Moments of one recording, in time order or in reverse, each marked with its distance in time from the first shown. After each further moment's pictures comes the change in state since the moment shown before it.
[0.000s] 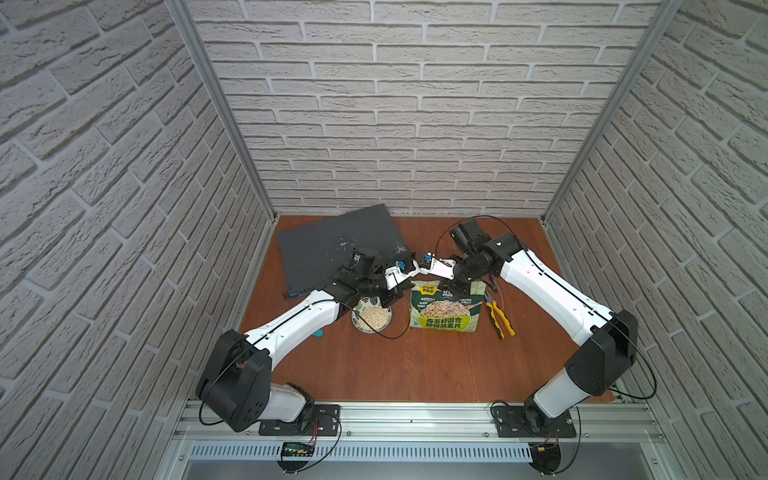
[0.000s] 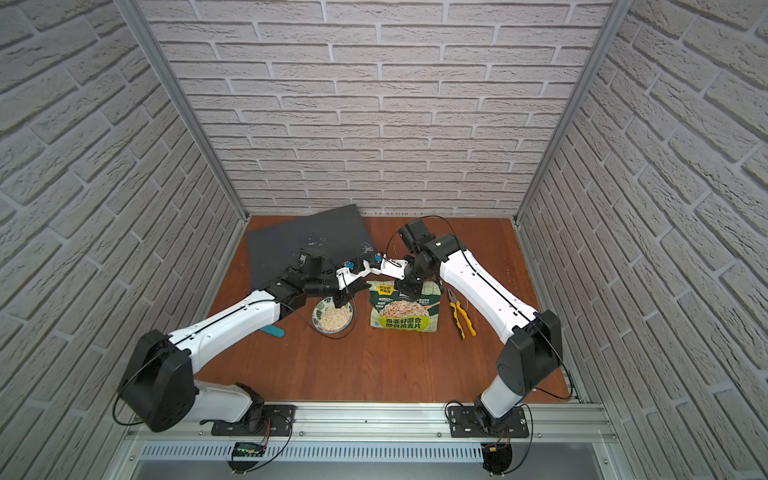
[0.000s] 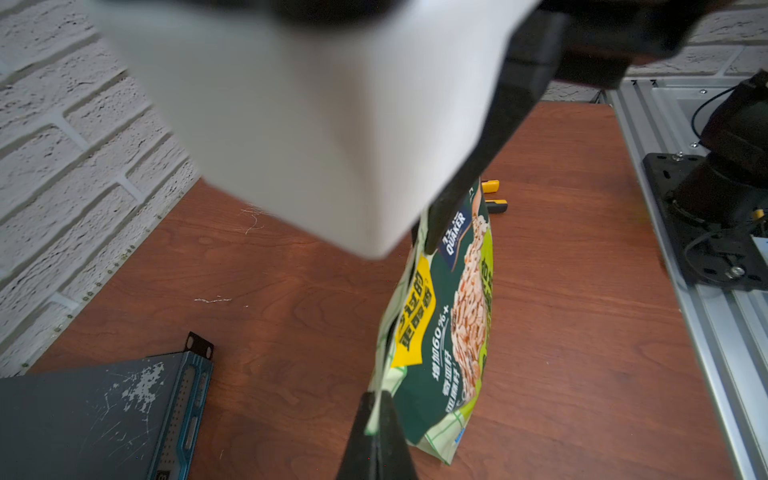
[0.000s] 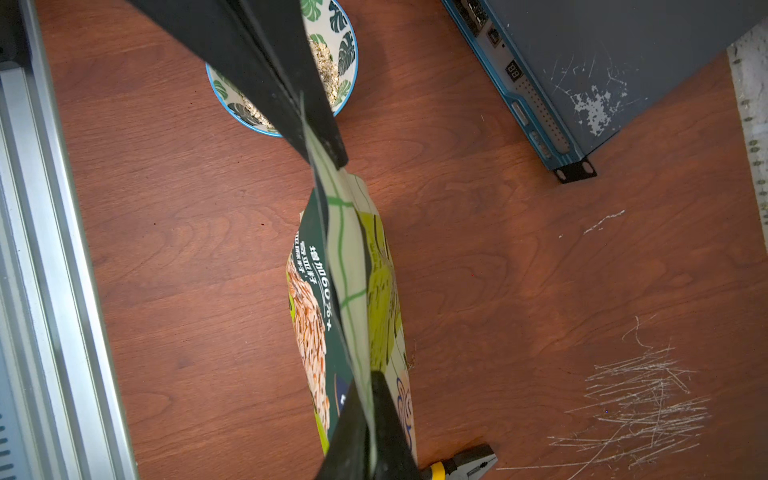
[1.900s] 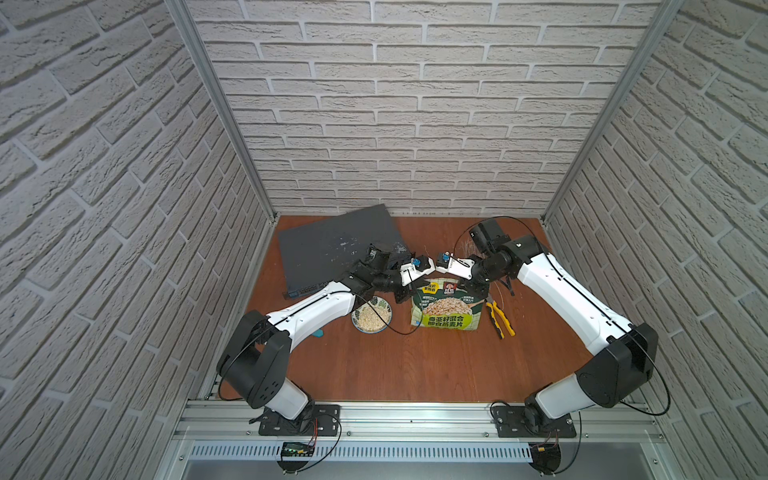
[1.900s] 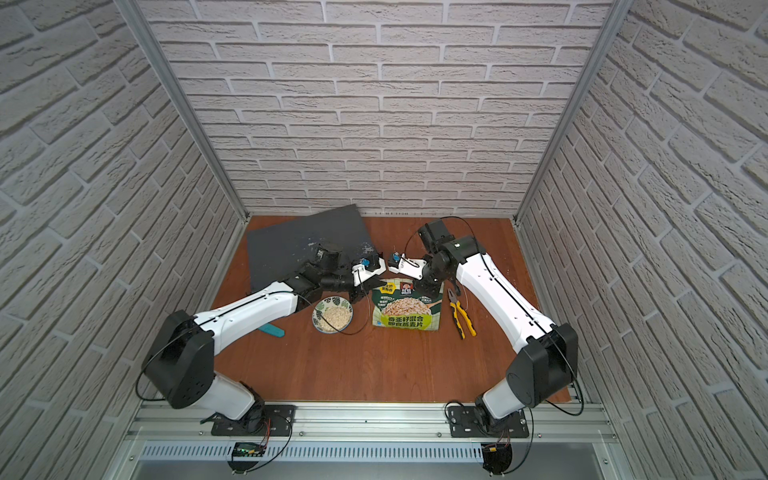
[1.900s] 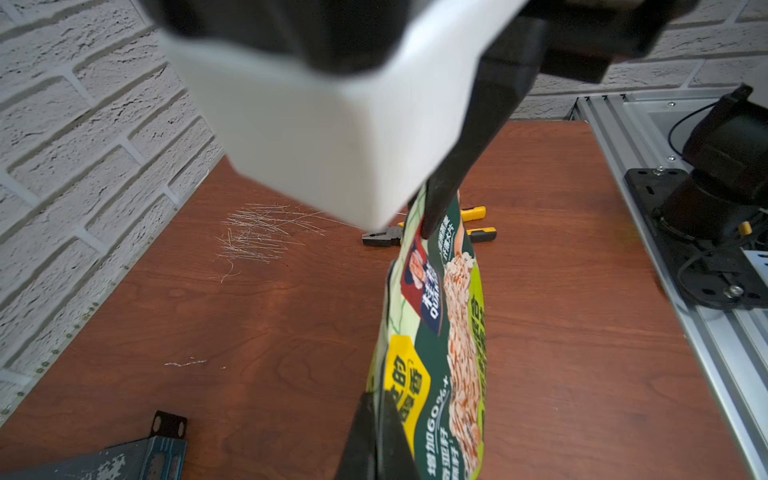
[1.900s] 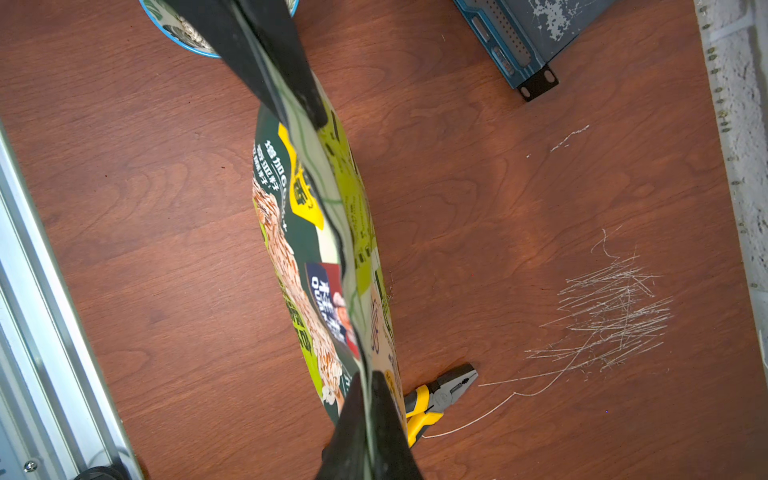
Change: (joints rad) left arm -0.060 0.142 0.102 0.071 0.029 0.001; right arm -0.102 -0.089 -0.069 -0.037 0.060 -0.018
